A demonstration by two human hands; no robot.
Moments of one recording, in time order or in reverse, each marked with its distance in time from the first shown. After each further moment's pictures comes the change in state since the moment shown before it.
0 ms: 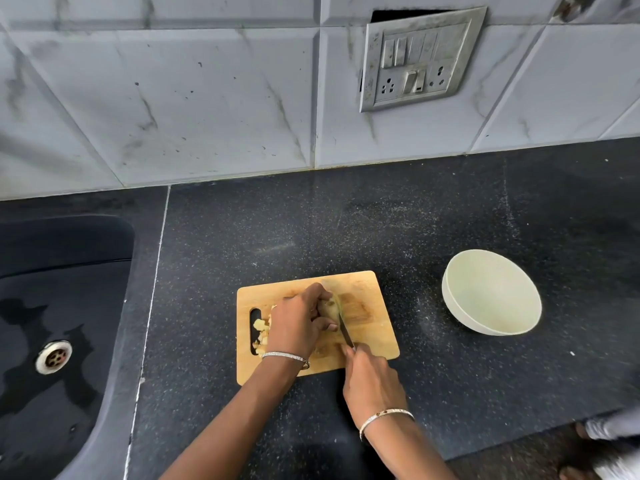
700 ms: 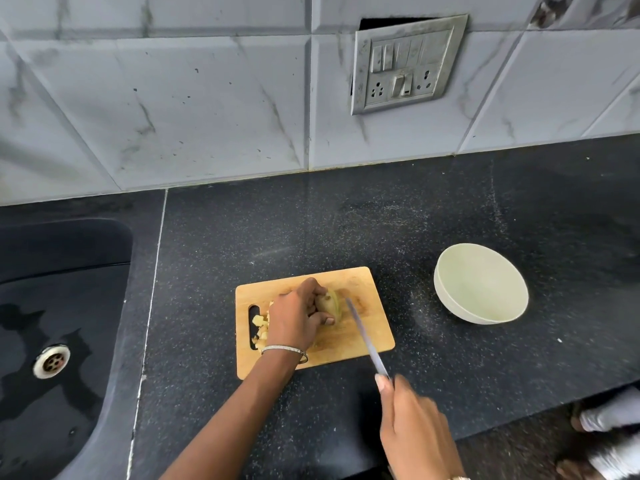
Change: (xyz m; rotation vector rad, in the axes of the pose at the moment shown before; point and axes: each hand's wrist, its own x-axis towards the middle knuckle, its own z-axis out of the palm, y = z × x) left_hand -0.003 -0.001 0.001 -0.004 0.013 -0.007; right_hand -0.068 0.033 -0.029 0.003 0.027 0.042
